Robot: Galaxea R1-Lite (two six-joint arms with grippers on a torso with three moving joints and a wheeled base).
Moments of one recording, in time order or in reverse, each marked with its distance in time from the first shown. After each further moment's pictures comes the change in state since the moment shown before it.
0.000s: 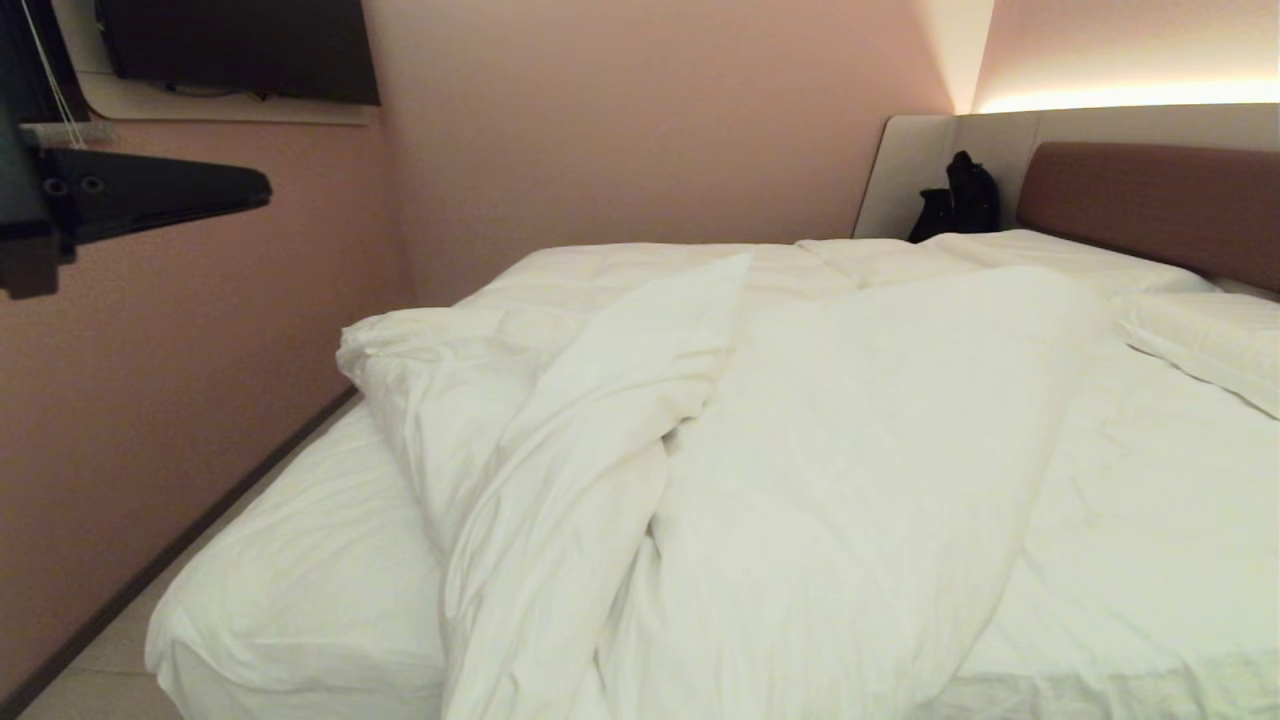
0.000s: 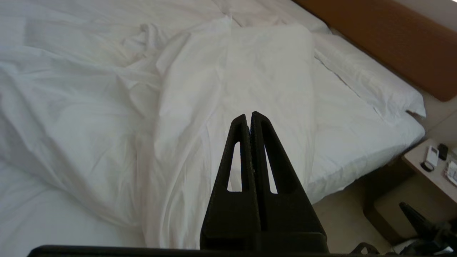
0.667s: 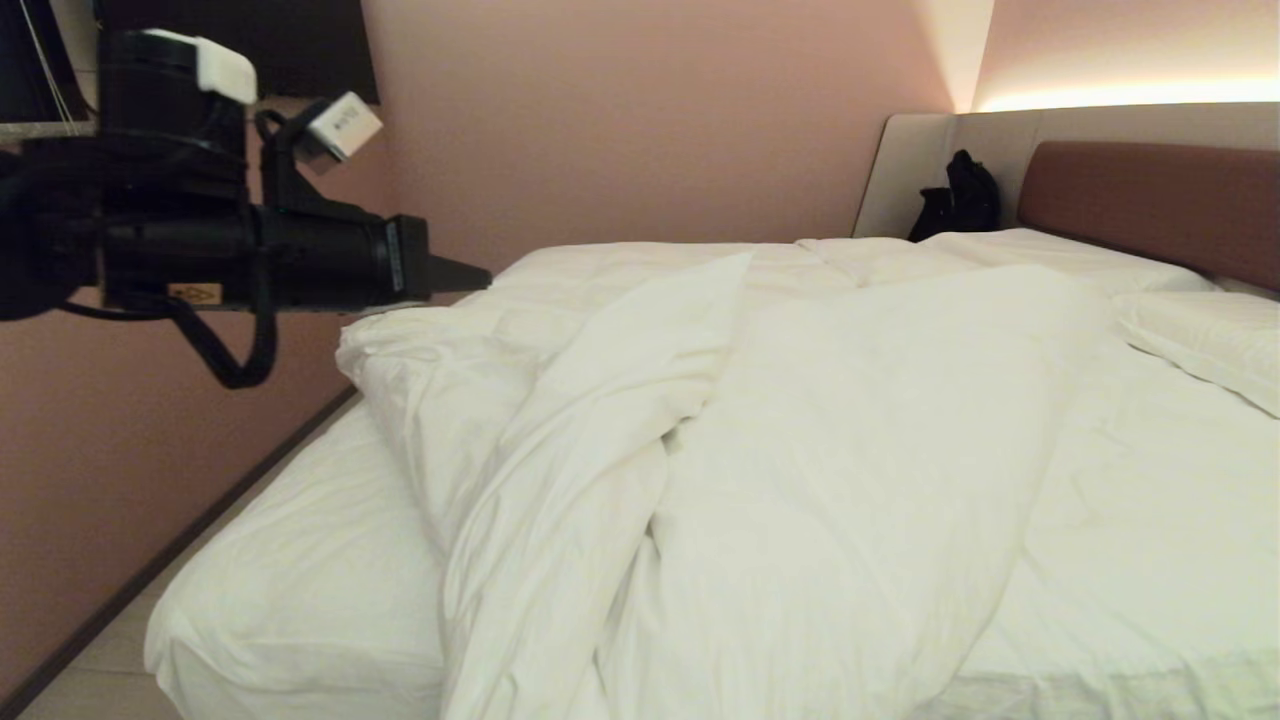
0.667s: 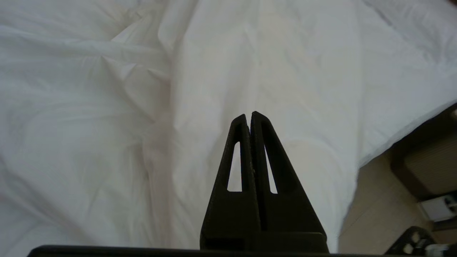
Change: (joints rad) left arm -0.096 0.480 -0.223 -0.009 0.027 0.157; right arm 0.000 0.000 0.000 0.000 0.000 0.000
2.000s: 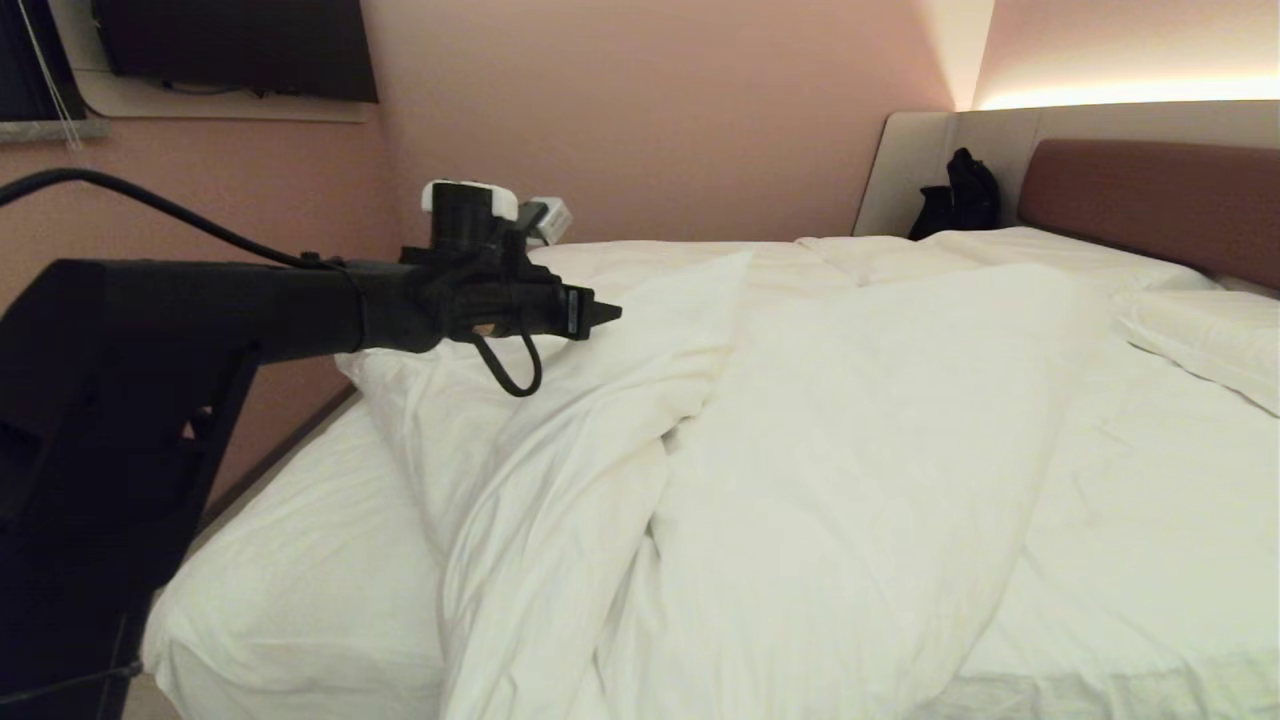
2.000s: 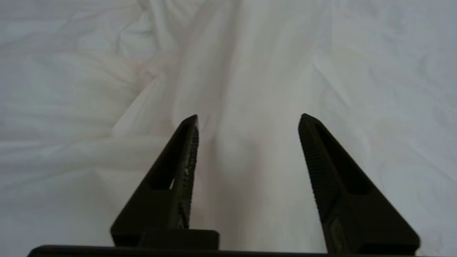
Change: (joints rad) left arm -0.119 0.564 -0.467 -0.151 0.155 0.201; right arm 0.000 0.000 0.000 0.000 0.000 0.000
